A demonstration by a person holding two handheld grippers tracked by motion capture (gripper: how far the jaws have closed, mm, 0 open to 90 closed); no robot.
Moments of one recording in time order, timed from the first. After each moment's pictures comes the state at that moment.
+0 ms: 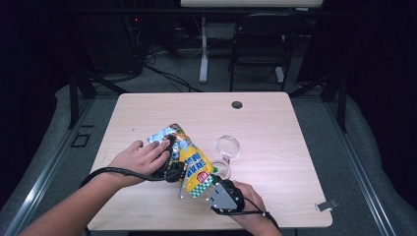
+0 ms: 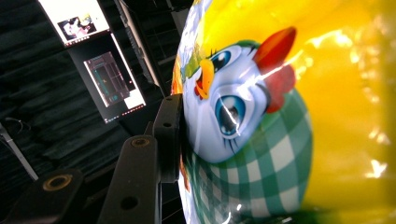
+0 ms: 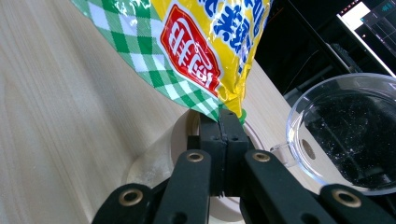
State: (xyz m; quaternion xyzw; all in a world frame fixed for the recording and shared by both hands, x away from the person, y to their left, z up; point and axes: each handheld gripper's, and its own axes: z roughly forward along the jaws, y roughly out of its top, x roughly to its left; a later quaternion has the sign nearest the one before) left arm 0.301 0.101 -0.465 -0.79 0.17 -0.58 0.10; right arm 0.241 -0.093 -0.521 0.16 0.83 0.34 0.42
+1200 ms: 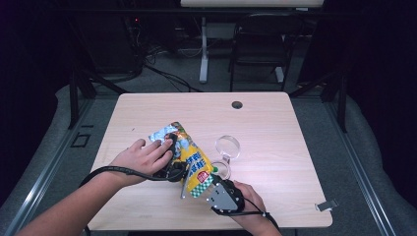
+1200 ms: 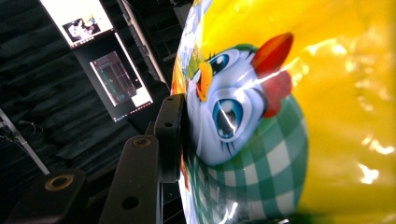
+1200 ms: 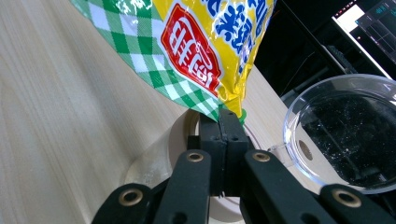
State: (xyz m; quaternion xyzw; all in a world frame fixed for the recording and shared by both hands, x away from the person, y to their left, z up) left arm 0.299 0.094 -0.460 -0.78 0.18 -0.58 0.12; right arm 0.241 -0.093 -0.522 0.16 0.82 0.35 0.43
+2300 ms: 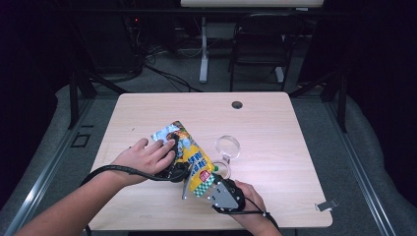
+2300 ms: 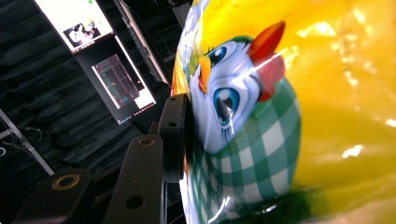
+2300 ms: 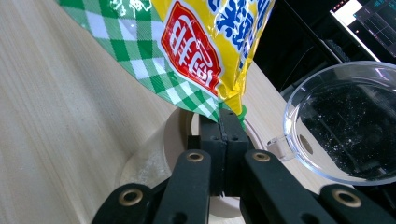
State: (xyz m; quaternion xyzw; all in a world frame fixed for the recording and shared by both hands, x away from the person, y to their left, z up) left arm 0.297 0.088 -0.457 -0.78 0.19 -0.58 0.14; right arm 0.244 -0.095 -0.527 0.17 0.82 0.34 0.43
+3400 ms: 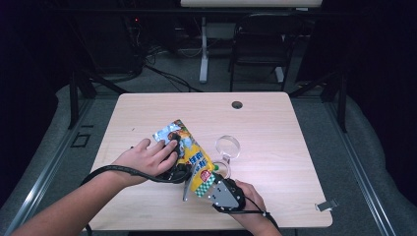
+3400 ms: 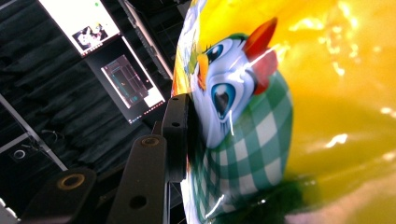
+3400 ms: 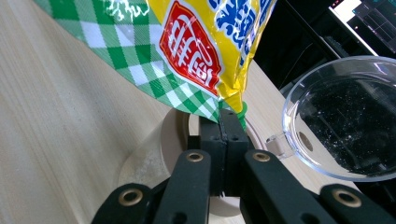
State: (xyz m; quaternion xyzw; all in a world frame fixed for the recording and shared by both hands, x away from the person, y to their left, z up) left arm 0.292 0.083 -0.453 -0.76 0.22 -0.59 0.16; right arm 0.246 -0.096 -0.528 0.18 0.82 0.35 0.43
